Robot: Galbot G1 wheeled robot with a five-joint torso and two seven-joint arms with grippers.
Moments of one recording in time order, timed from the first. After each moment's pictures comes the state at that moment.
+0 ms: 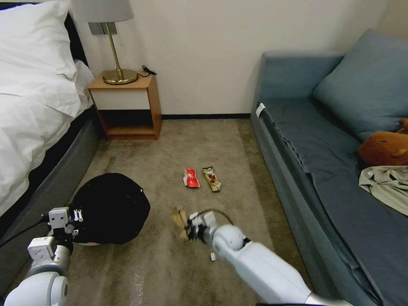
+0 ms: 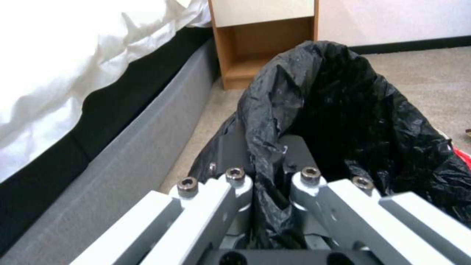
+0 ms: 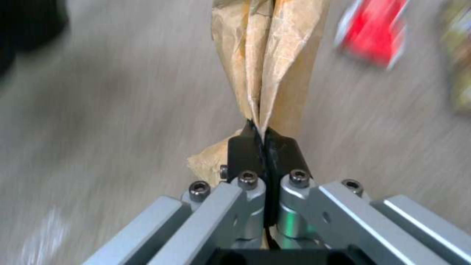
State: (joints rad) left arm 1.54 -1.40 -0.96 -2.04 -0.14 0.23 0.09; right arm -0.72 1.33 -0.21 1.33 0.56 -0.50 -0.02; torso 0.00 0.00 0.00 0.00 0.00
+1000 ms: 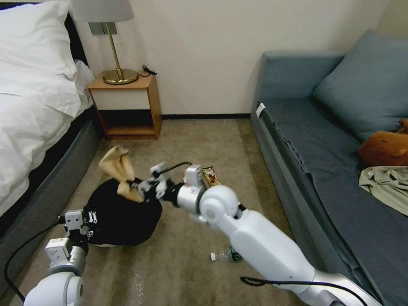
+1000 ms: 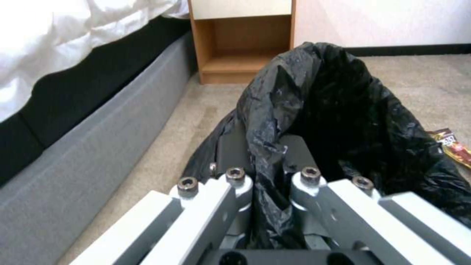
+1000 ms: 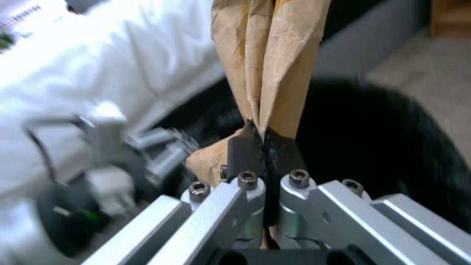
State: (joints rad) left arm 1.53 -1.46 -0.89 -2.04 -0.14 0.23 0.09; right arm -0.63 1.35 -0.37 1.68 0.88 -0.48 -0.11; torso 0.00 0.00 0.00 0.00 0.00
